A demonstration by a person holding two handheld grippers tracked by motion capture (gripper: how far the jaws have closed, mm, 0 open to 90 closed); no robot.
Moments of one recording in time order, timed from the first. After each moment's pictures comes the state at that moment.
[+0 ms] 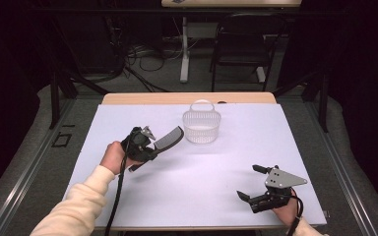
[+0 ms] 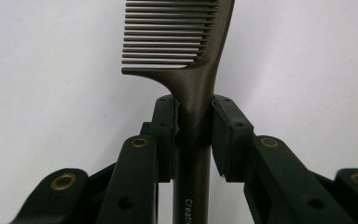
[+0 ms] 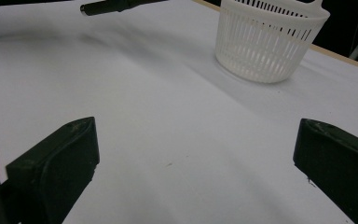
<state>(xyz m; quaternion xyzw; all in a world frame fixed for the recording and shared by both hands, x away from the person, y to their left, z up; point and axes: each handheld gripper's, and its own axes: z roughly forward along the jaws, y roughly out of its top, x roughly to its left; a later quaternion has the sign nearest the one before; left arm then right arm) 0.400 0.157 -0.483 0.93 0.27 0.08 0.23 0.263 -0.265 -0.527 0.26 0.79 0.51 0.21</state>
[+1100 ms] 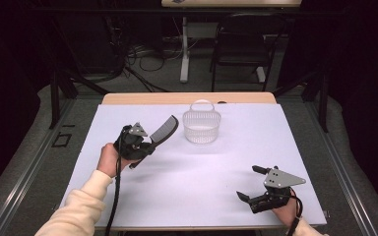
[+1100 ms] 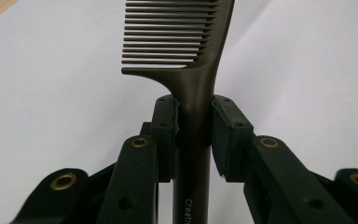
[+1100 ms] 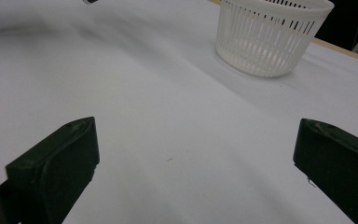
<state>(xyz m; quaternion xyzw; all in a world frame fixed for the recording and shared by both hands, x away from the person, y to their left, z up) 0.391 0.173 -0.476 0.90 0.30 0.12 0.30 0.264 -0.265 -0.530 0.26 0.80 0.50 0.21</state>
